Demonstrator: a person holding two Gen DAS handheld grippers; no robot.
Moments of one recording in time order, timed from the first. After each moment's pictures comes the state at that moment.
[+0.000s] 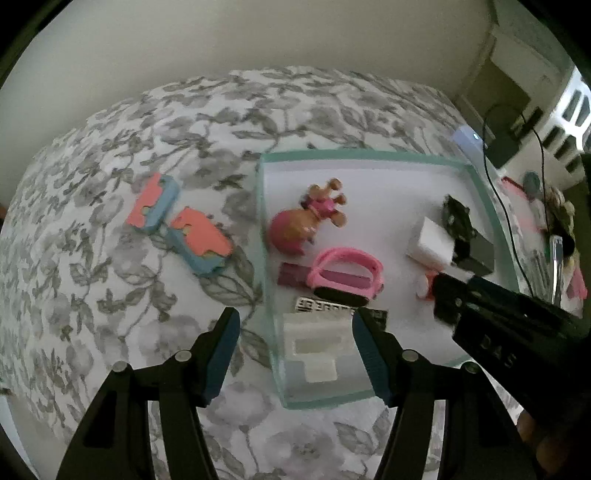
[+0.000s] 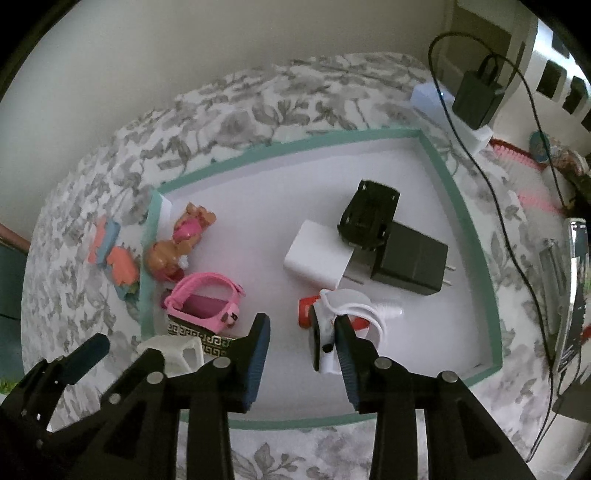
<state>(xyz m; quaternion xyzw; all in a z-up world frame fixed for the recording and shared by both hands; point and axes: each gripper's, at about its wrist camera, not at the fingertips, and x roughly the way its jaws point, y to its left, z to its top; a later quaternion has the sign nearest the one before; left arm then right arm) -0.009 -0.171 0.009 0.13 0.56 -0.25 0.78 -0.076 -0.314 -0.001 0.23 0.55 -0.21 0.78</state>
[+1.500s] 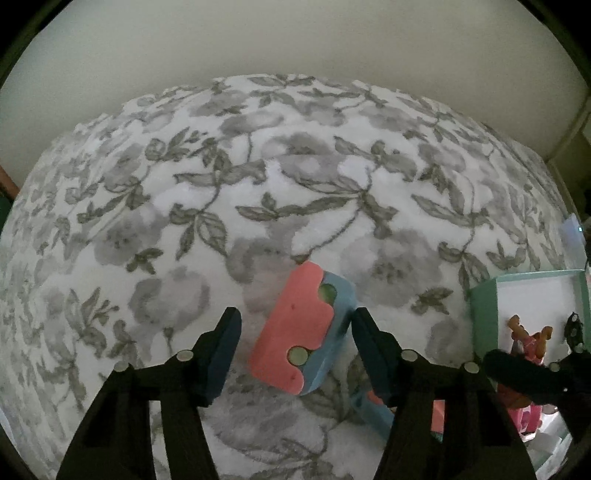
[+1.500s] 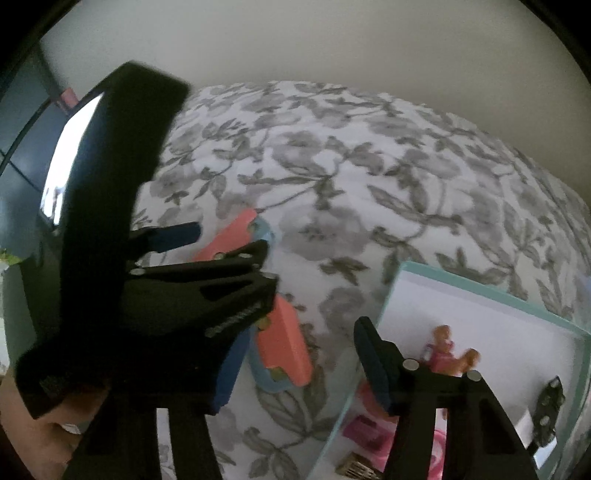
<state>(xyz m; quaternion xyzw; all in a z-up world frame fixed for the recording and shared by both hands) 0.174 -0.108 -0.058 0.10 0.55 -0.19 0.81 0.092 -0.184 -0.022 0.08 0.56 0.00 0.83</state>
